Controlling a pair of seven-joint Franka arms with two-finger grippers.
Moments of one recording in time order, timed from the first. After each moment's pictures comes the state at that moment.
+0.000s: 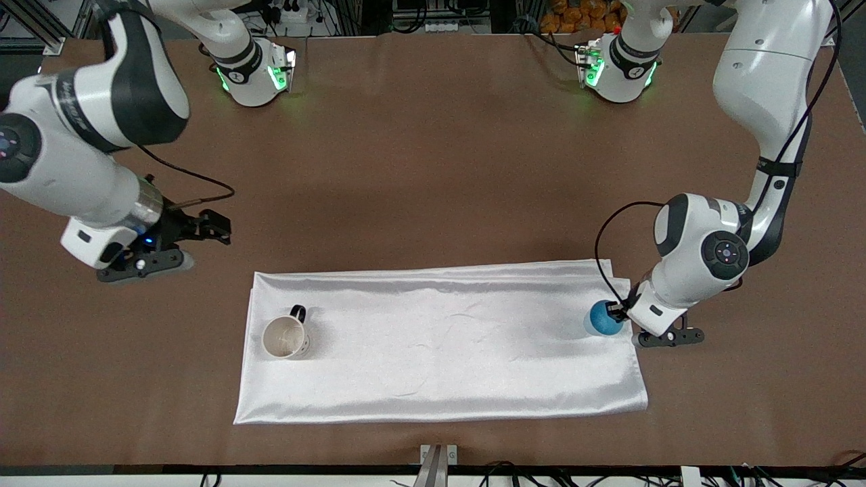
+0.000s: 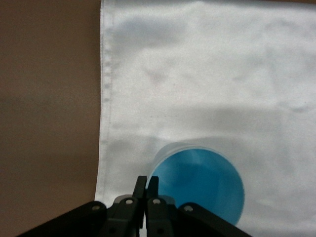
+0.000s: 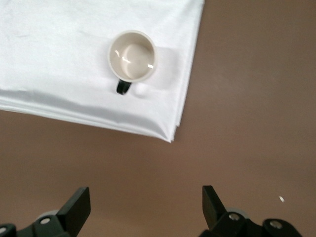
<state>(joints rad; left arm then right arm) 0.00 0.61 -0.21 -1.67 0.10 2.38 -0.30 0.16 0.23 0.03 -1.63 0.03 1.84 -0.04</state>
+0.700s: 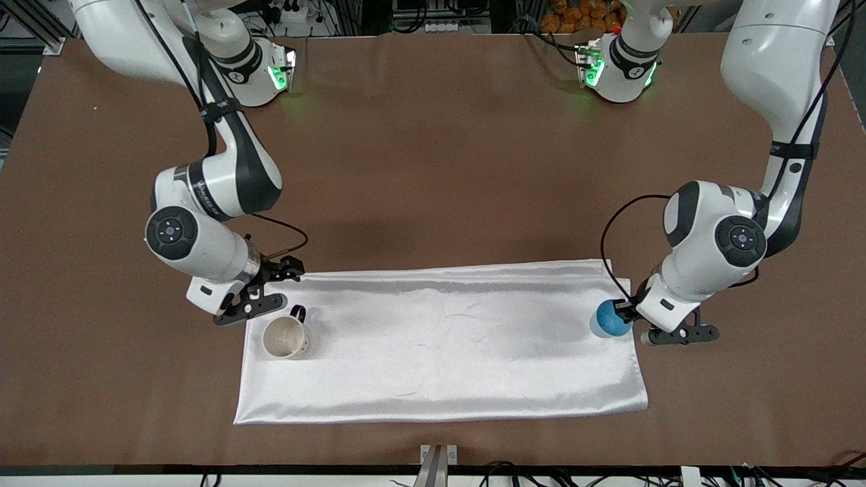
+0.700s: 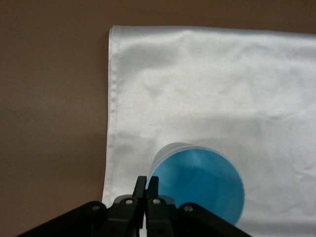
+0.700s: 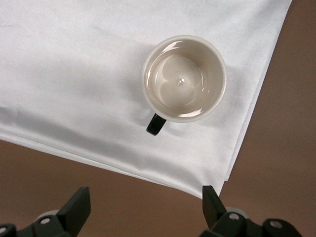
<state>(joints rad) 0.00 0.54 -0.21 -1.66 0.10 2.34 -0.30 0.26 0.49 0.03 -1.63 0.03 2.10 -0.03</state>
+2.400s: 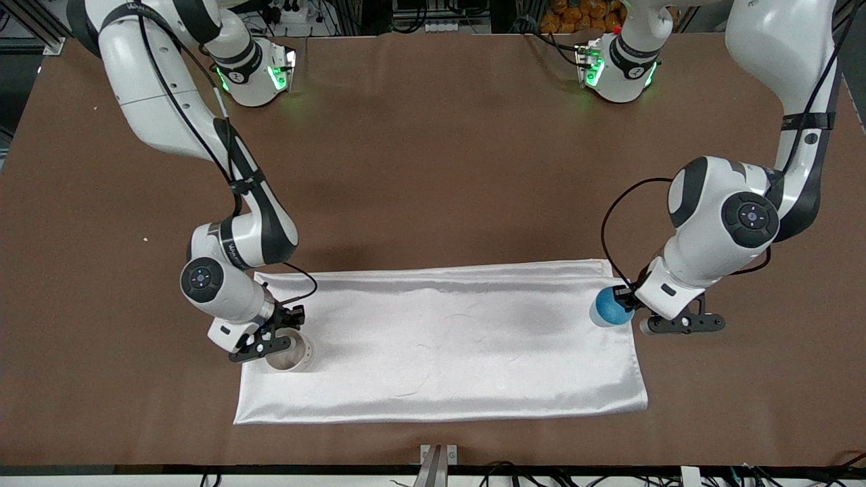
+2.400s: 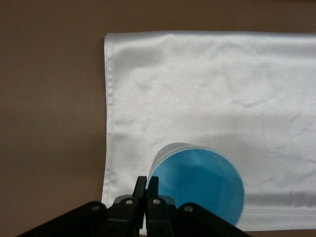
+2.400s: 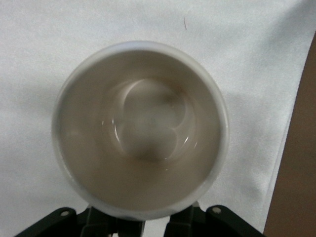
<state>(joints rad) -0.03 0.46 -0.22 -1.64 0.10 2.22 -0.30 0.23 0.78 0.01 -1.50 0.03 2.37 -0.03</state>
